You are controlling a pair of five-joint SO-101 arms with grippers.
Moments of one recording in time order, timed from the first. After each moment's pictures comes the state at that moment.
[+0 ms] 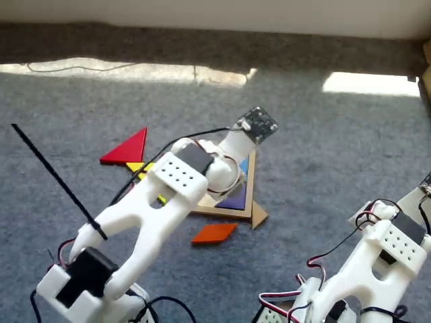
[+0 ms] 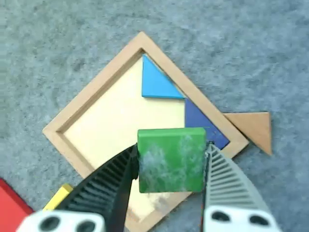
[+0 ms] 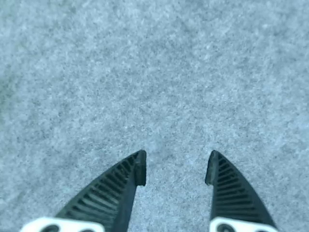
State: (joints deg) left arm 29.5 -5.8 23.1 58.1 -9.0; right arm 35.3 -38.3 55.4 58.3 -3.5
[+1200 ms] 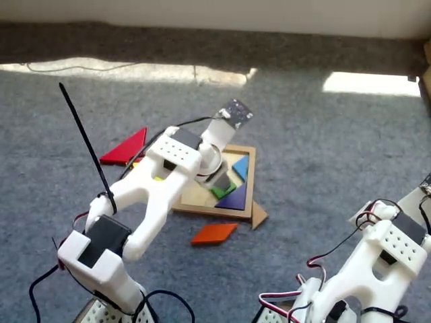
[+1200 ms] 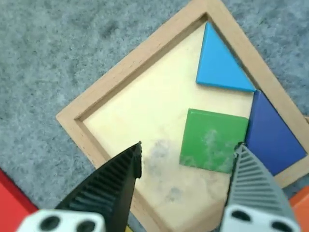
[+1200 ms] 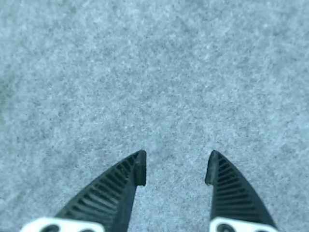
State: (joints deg) left arm 21.1 8.7 19.3 53.5 -11.6; right arm 35.3 -38.3 55.4 58.3 -3.5
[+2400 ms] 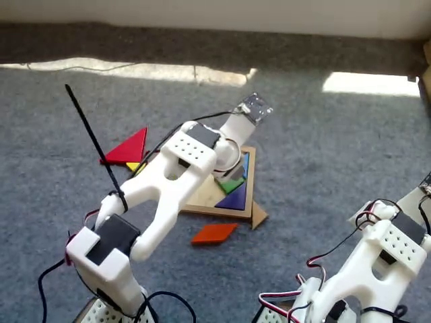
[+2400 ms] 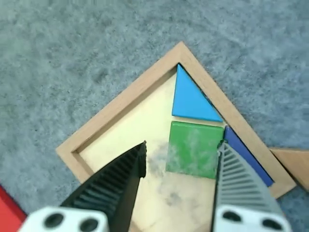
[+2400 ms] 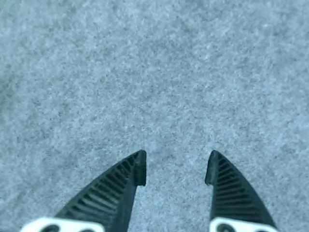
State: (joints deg) left arm 25.9 11.2 10.9 55.3 -9.0; right arm 35.3 -38.3 55.4 58.3 -3.5
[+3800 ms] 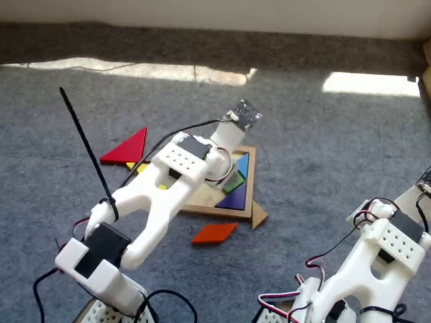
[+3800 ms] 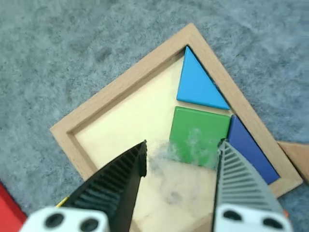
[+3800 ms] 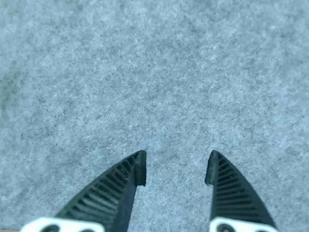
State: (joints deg) left arm 24.7 5.6 22.5 47.8 -5.4; right arm 34.1 -38.3 55.4 58.3 -3.5
